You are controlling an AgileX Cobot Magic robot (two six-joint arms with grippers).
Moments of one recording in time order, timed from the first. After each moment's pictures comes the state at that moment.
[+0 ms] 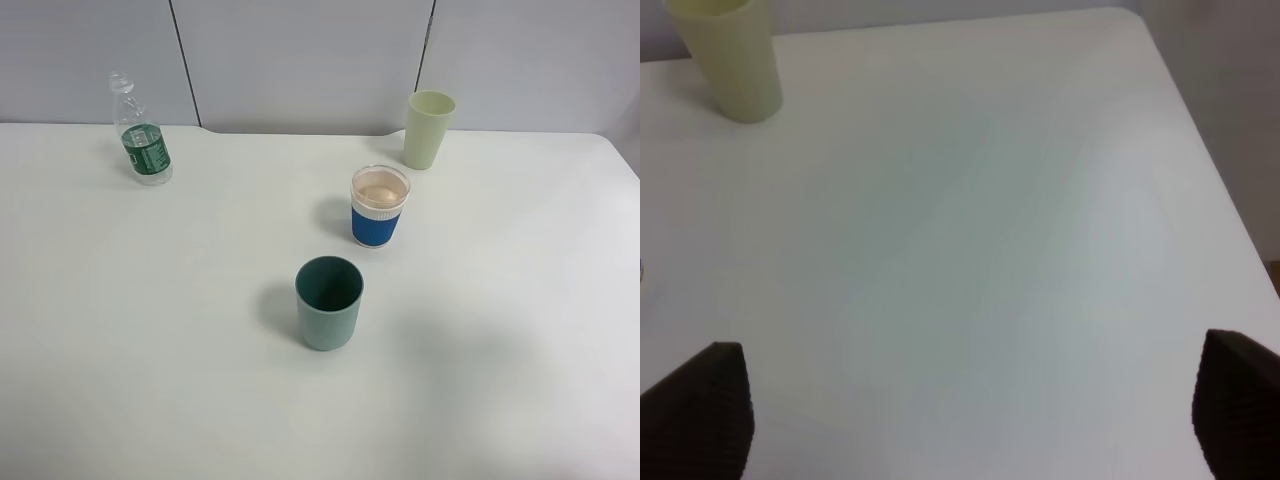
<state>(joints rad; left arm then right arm) -0.03 -0.01 -0.50 -0.01 1.06 -0.07 -0.10 0.29 -0.56 -0.02 0.83 -0.01</state>
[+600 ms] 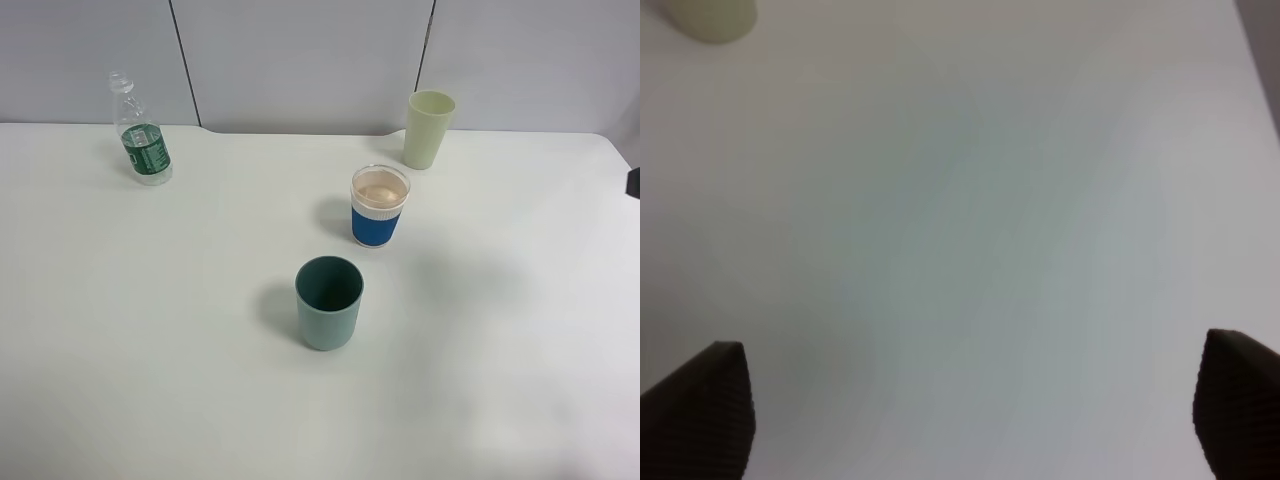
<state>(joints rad) -0.03 -0.01 -0.50 -0.01 1.06 -0.07 -0.05 0.83 -0.56 -0.04 0.47 -0.10</state>
